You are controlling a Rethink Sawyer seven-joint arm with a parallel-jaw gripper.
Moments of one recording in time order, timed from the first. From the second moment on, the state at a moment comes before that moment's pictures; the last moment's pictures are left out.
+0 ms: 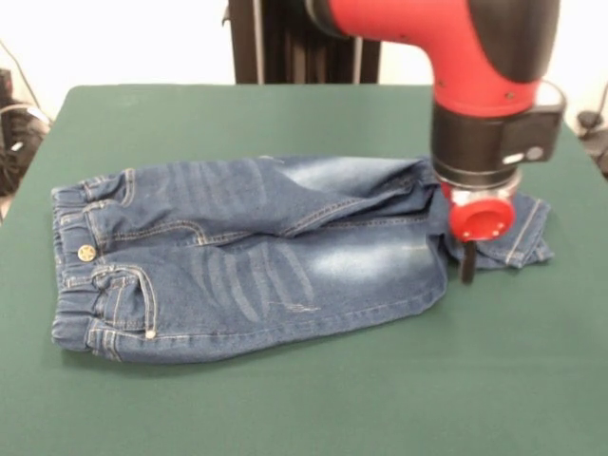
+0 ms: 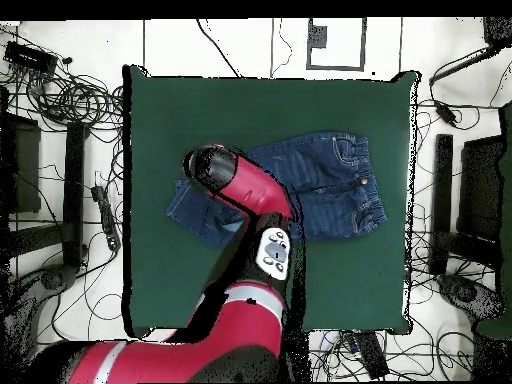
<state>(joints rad) 0.12 -0.28 -0.23 1.40 0.65 0.50 2.84</state>
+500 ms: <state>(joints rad) 0.09 -0.27 -0.19 1.42 0.61 0.47 2.84</state>
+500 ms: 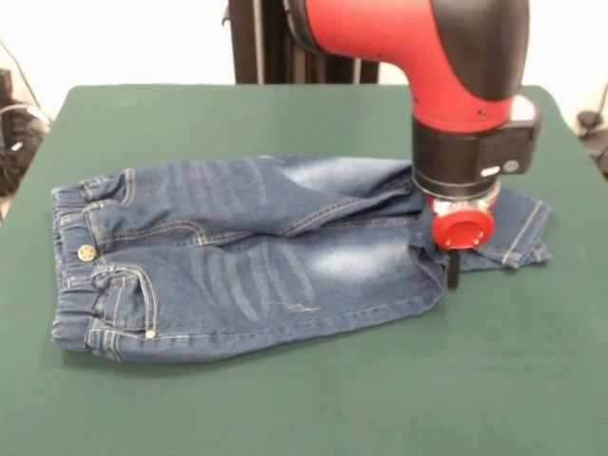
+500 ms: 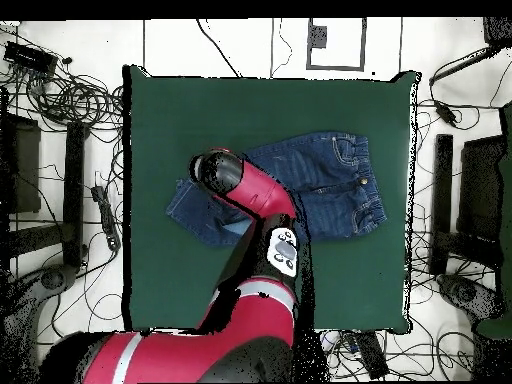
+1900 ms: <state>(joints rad) 0.17 -0.23 -0.19 1.40 0.61 0.46 2.84</state>
